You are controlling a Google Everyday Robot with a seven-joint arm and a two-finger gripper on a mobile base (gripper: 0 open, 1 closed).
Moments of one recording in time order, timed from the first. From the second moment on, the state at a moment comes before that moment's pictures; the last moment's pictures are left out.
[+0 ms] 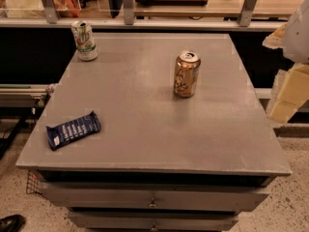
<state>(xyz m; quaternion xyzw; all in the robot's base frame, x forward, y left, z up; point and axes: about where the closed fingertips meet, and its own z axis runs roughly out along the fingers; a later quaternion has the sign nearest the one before) 0.438 -0.217 0.976 -0.60 0.78 -0.03 0.16</state>
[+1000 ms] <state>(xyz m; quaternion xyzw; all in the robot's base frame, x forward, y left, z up) 0.467 -0.119 0.982 -0.68 0.70 0.01 0.21</state>
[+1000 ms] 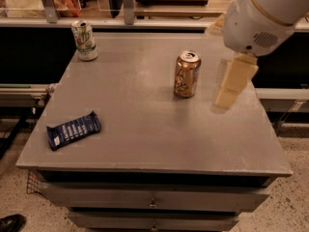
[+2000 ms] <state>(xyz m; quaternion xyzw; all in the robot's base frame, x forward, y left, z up) 0.466 -0.031 1.009 -0.73 0.63 0.05 0.27</state>
